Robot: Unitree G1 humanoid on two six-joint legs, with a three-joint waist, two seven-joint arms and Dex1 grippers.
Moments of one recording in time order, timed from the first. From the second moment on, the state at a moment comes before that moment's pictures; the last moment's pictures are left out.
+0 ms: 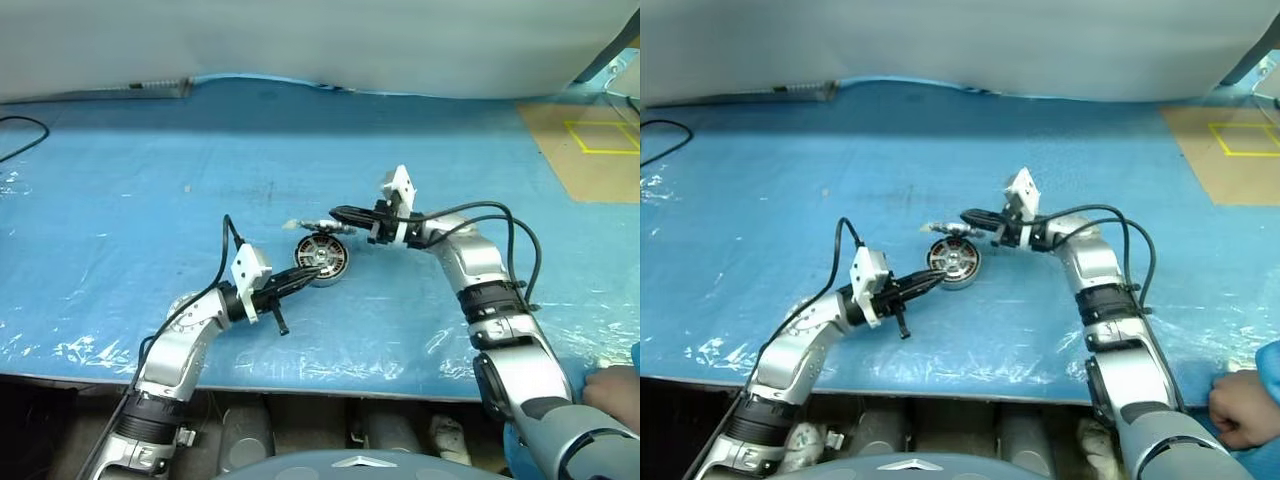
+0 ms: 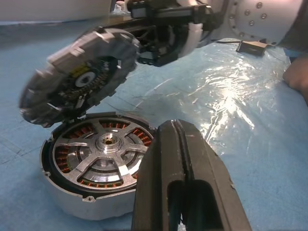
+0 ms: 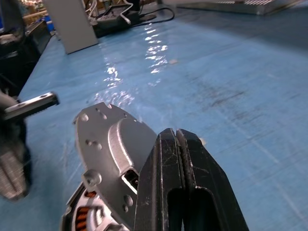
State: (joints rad) left arm -0.13 0.30 -0.12 -0.11 -0.33 0.14 -0.93; right arm -0.65 -0.34 0.08 0.39 0.29 0.32 1.11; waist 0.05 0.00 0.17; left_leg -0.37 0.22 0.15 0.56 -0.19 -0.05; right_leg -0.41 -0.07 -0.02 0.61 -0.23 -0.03
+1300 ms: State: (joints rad) left arm 0.02 0.36 -0.10 -0.07 -0.40 0.06 -1.00; right arm -0.16 -0.42 0.01 -0.05 0.30 0.30 0.83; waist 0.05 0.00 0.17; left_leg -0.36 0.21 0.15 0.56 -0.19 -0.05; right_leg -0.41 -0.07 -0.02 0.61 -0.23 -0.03
